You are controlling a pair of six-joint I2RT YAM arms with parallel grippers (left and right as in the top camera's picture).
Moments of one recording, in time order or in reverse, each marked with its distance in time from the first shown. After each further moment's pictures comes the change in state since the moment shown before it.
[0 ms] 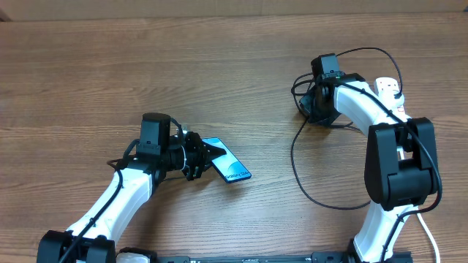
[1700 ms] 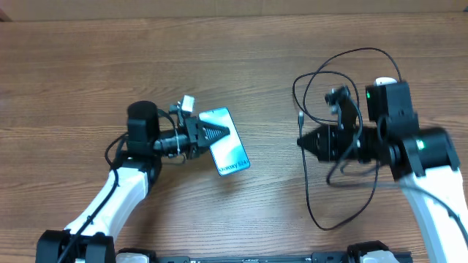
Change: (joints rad) left arm 0.057 0.008 0.000 0.431 0.261 0.180; right arm 0.000 -0.851 -0.129 -0.460 -0.702 -0.813
